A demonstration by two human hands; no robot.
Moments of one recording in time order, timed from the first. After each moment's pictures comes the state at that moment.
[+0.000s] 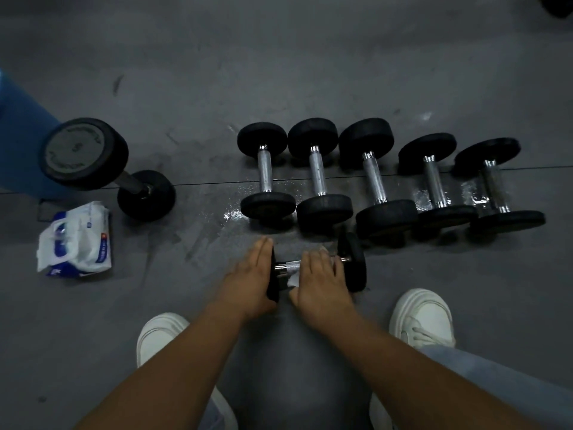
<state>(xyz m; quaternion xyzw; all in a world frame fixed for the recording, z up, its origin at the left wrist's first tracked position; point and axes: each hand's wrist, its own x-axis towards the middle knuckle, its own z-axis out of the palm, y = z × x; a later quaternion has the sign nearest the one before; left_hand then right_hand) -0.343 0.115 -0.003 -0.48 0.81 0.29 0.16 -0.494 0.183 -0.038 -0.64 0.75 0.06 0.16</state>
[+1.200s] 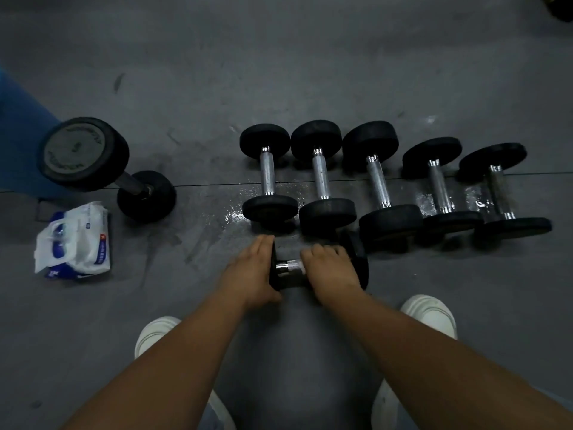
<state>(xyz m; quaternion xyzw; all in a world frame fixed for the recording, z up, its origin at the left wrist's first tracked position) -0.351 0.091 -0.006 -0.50 0.79 0.32 0.16 -0.519 0.141 -0.022 -0.69 0.69 0.12 0.20</state>
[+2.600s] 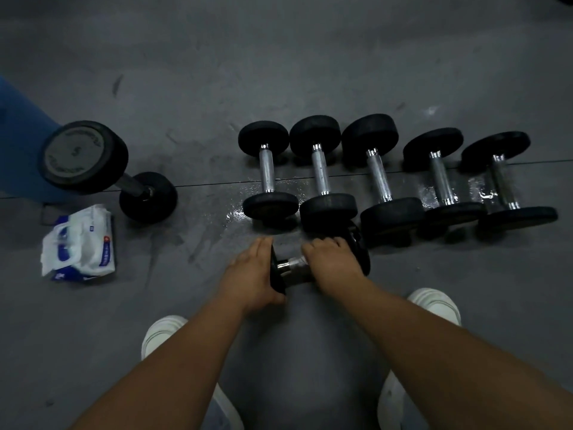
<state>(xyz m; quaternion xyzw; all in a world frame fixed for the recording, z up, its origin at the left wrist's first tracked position) -0.346 0.098 -0.006 -0.51 0.79 0.30 0.15 -0.522 0.138 -0.032 -0.70 0.67 0.13 0.19</state>
